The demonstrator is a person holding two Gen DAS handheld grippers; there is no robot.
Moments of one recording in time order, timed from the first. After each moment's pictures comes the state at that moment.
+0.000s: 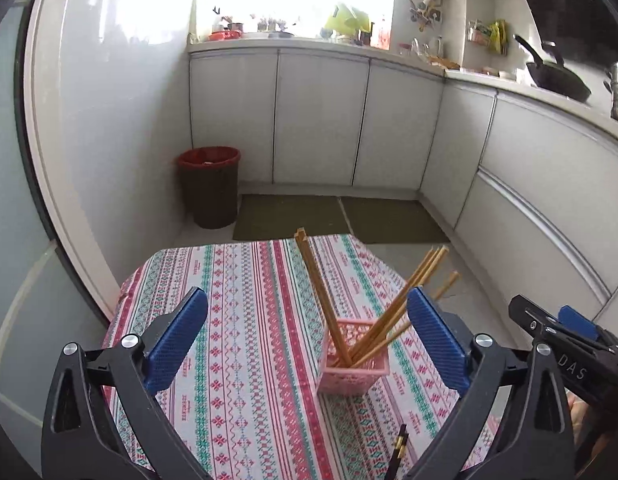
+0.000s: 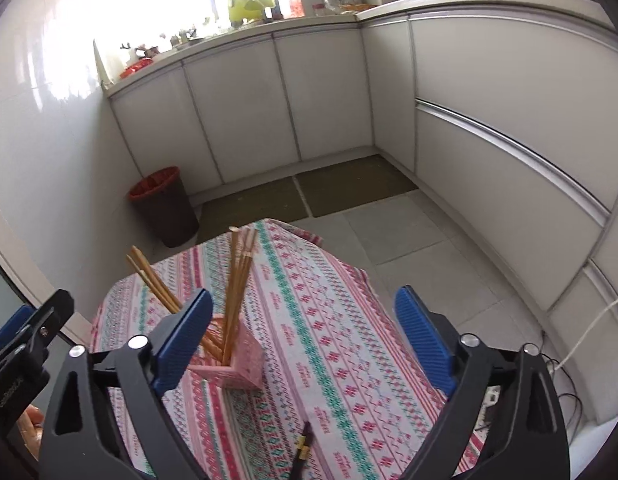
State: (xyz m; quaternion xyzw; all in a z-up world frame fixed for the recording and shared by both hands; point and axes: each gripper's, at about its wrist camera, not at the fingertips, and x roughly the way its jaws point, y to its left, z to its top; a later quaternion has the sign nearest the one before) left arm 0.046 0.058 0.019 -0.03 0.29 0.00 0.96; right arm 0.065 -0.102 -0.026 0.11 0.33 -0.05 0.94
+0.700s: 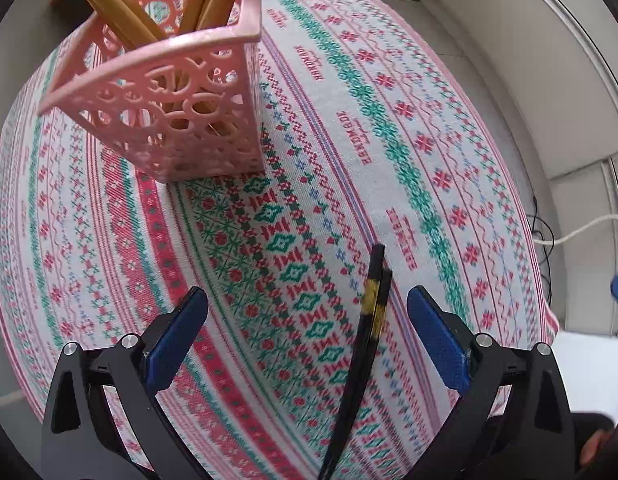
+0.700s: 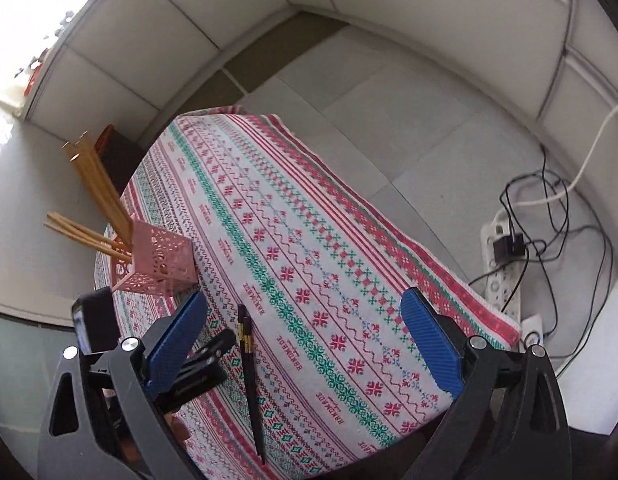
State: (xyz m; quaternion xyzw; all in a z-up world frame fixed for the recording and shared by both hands) left arm 0.111 -0.036 -0.194 0.02 0.65 -0.09 0.75; right arm 0.032 -0.213 -0.142 0.32 0.52 -0.07 0.79
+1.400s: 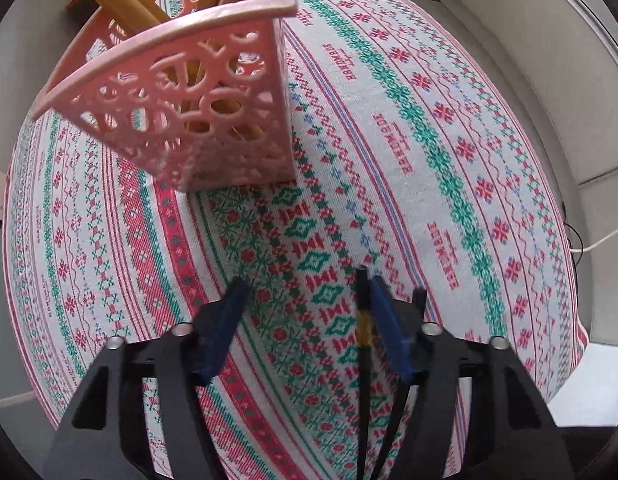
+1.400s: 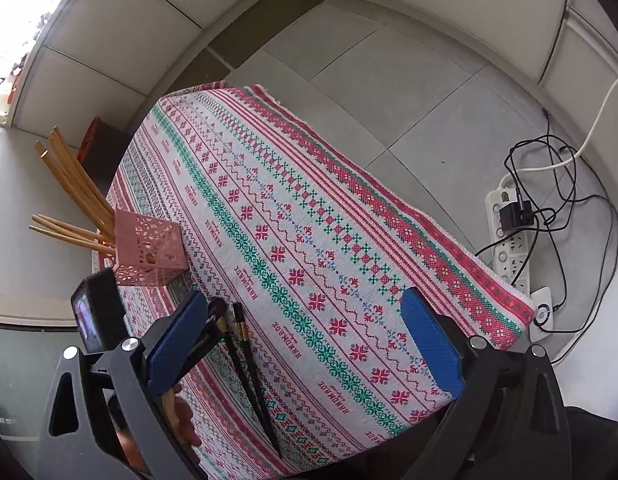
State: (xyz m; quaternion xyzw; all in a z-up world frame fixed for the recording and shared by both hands) left arm 0.118 -0.029 -0.201 0.06 0.64 -0.07 0.76; right arm 0.040 -0.206 -0.164 0.34 0.56 -0.07 0.75
